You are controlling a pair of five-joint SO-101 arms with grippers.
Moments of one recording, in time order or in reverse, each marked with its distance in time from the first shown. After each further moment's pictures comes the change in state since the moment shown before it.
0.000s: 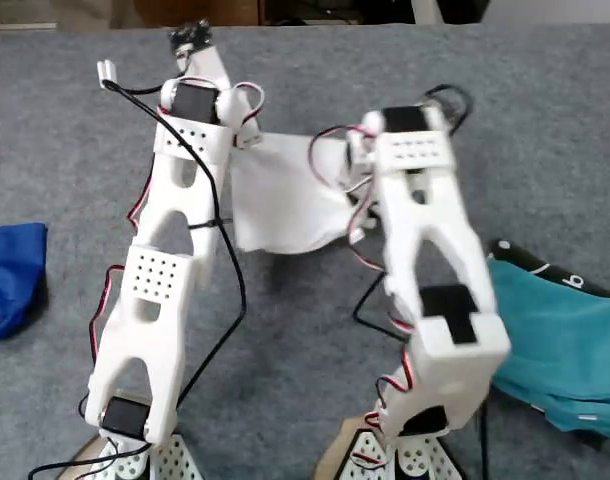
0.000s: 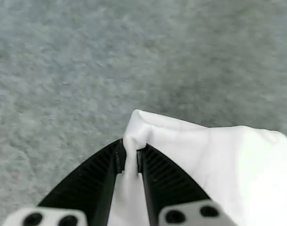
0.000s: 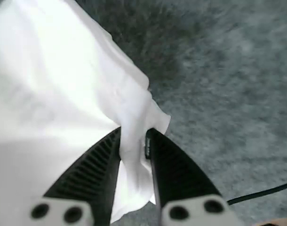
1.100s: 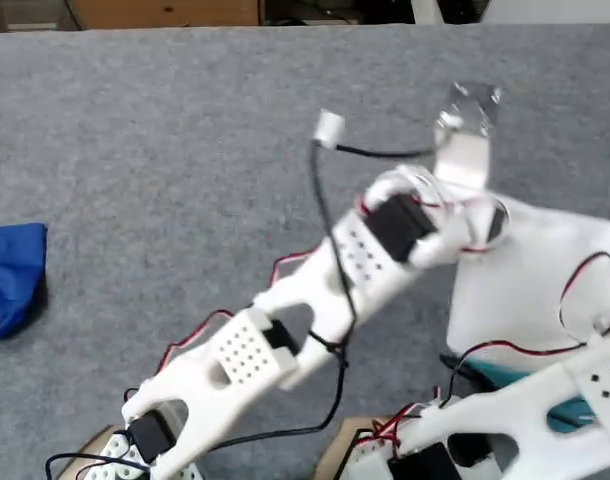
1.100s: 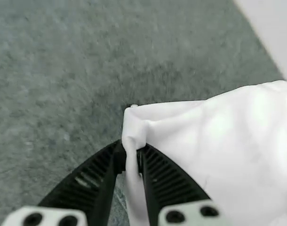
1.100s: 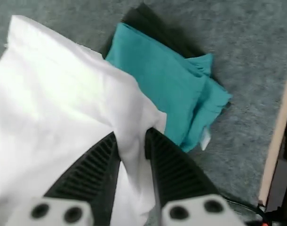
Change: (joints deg) left arm 42.4 -7.5 -0.1 -13.4 0.1; right arm 71.2 -57.4 32.7 0.4 29.5
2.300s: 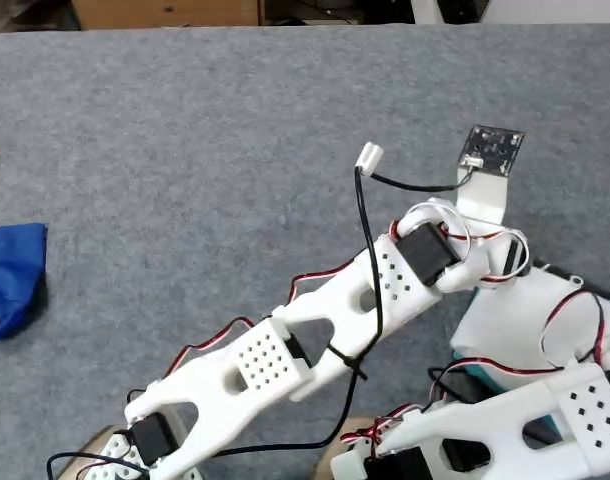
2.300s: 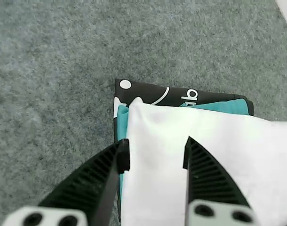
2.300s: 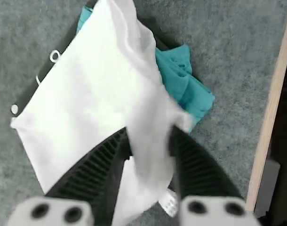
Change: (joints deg) left arm 3.4 7.3 0.0 -4.0 4.9; right arm 5.0 -7.2 19.9 -11.0 5.6
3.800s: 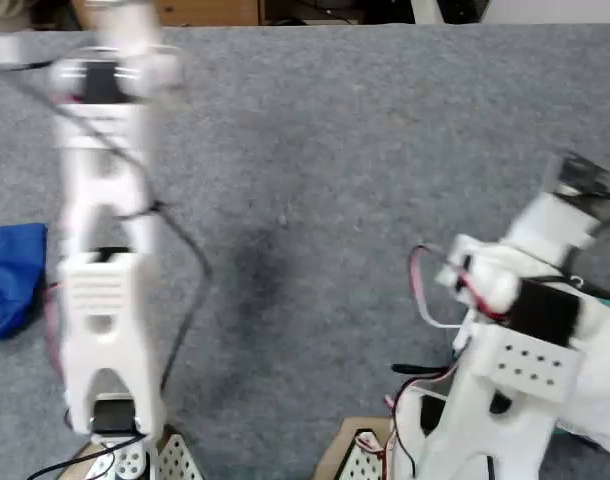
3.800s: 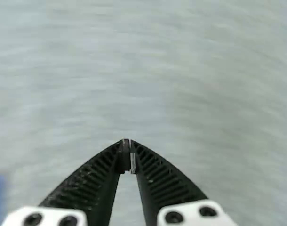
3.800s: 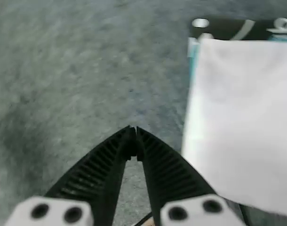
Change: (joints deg) left arm -66.0 -18.8 12.0 17.5 -26.8; right arm -55.7 -0.2 -12.4 11.7 0.0
